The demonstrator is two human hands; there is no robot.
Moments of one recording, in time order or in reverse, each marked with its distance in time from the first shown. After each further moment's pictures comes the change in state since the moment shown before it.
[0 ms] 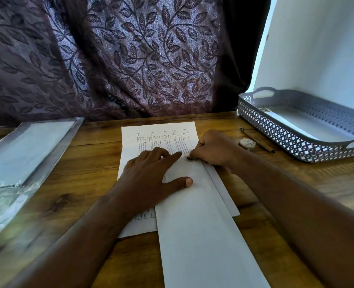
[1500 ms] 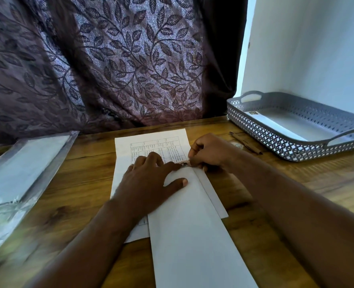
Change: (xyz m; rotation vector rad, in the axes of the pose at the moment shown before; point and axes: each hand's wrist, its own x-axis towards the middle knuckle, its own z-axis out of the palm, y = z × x) left_hand 0.012 0.011 0.007 0.092 0.081 -0.040; right_hand 0.004 0.021 -0.013 0.195 -0.049 0.048
